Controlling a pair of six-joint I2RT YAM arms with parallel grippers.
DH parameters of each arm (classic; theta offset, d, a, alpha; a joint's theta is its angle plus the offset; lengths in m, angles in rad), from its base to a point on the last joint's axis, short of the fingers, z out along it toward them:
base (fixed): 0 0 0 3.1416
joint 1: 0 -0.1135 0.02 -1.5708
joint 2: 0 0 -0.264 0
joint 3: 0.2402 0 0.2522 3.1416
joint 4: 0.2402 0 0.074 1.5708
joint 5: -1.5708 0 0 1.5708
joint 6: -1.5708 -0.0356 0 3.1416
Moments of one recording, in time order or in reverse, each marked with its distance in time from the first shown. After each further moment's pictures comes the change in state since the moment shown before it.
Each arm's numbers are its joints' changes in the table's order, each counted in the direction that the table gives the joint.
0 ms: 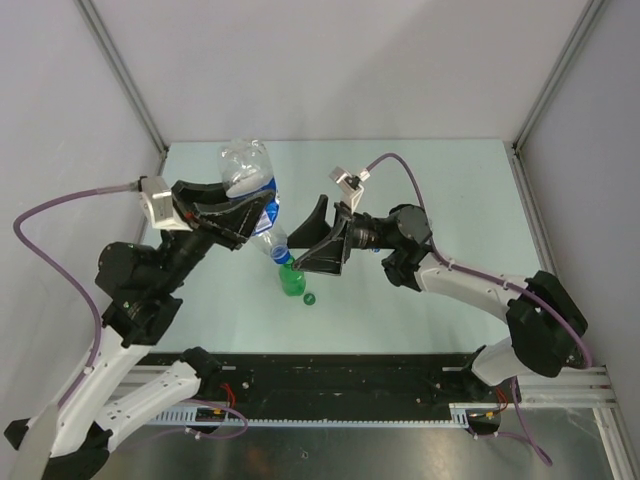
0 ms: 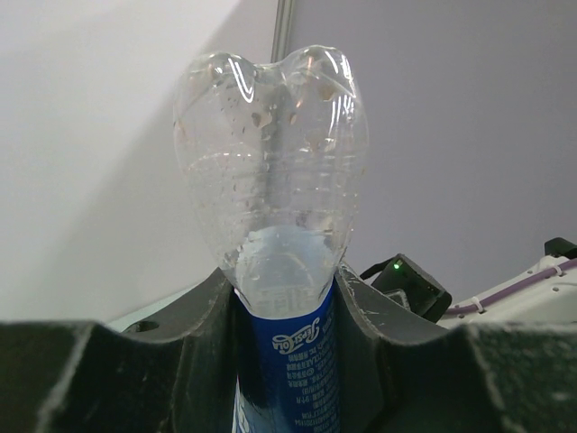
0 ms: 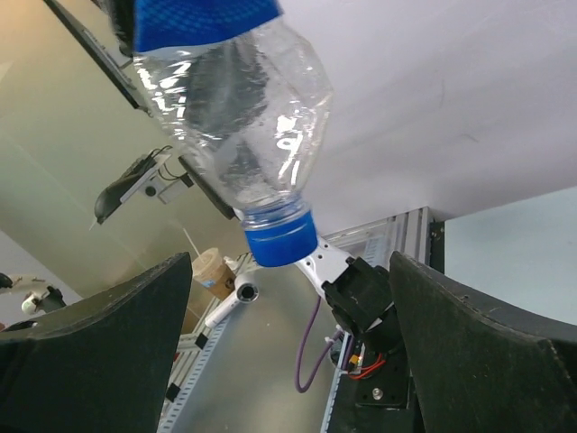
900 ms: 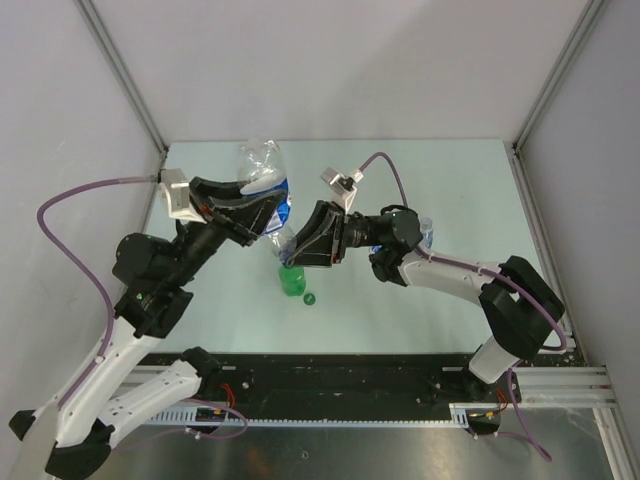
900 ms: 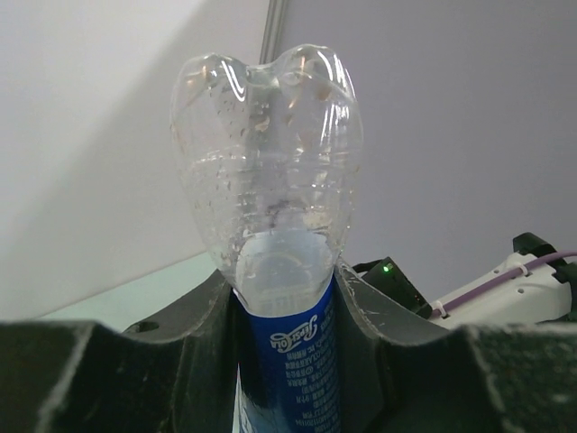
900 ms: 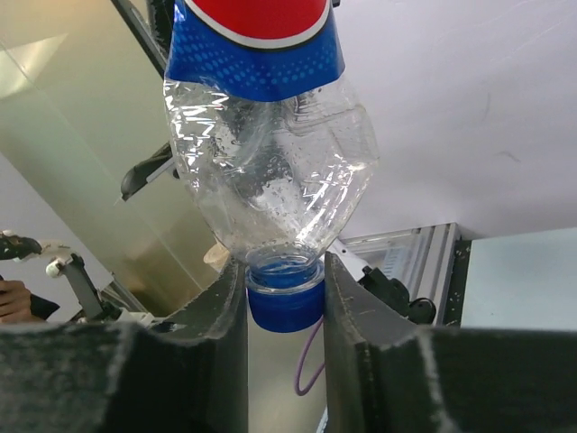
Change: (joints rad) left arm -0.005 -0.053 -0.027 -0.031 -0.019 0.060; right arm -0.006 -0.148 0.044 -0.268 0.070 -0.110
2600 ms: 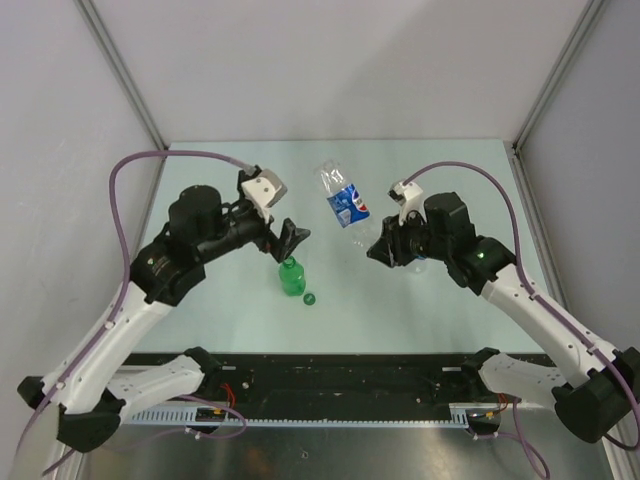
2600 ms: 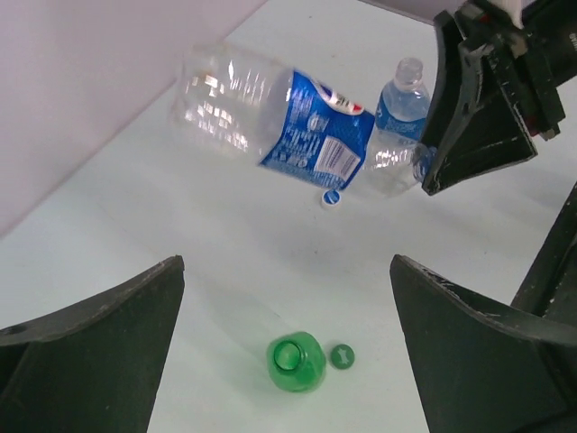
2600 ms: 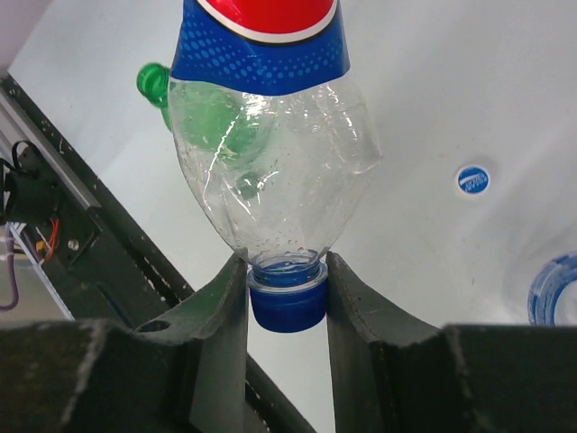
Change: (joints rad) left arm 0.013 -0.190 0.207 0.717 -0.008 -0.495; right arm 0.246 0.526 0.006 1.757 -0.605 0.920
